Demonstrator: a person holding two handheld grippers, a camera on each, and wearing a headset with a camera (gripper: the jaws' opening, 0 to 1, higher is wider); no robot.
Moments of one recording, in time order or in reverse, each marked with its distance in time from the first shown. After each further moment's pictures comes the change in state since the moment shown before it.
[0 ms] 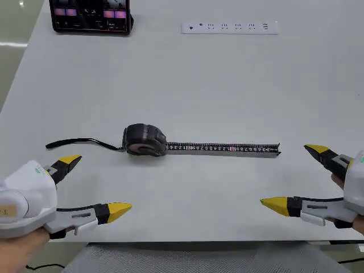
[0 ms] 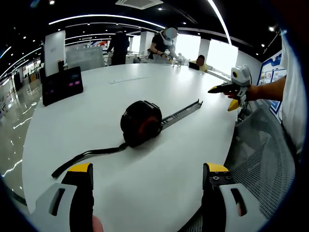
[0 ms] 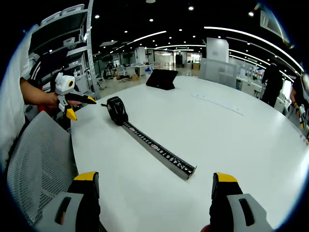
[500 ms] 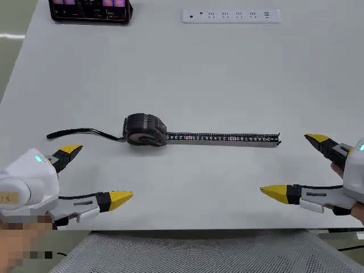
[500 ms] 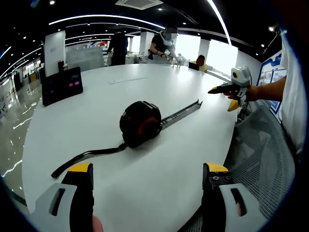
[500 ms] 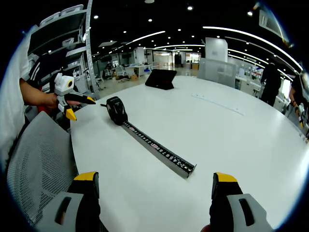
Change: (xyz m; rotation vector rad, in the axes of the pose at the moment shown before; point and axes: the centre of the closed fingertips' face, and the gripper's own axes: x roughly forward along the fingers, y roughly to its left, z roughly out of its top) left arm -0.003 -0.004 0.003 0.003 -0.003 -0.003; right arm -0.005 0.004 0.001 0.008 -0.001 -0.008
